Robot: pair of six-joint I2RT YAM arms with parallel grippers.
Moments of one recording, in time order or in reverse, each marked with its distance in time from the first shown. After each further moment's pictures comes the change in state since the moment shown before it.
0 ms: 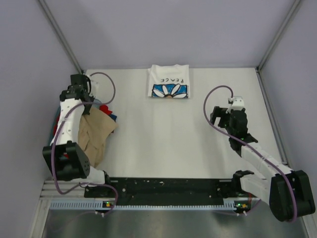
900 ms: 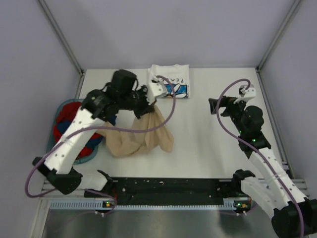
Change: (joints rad) left arm -0.747 -0.236 0.391 -0.128 0.585 -0.026; right arm 0.000 -0.203 0.167 -0.058 -0.219 0.047
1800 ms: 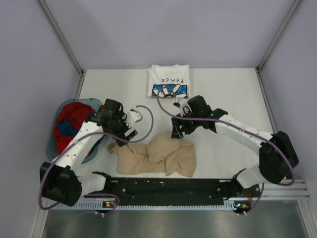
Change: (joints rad) left arm 0.297 -0.029 -0.676 0.108 -0.116 0.177; right arm 0.389 0.589 0.381 -0.616 -0.315 -0.074
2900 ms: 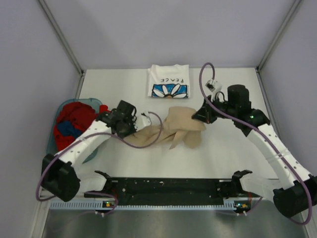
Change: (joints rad) left arm -0.212 0.075 -0.176 0.076 -0.219 0.074; right arm -0.232 -0.311 0.069 -0.104 -0.225 0.001
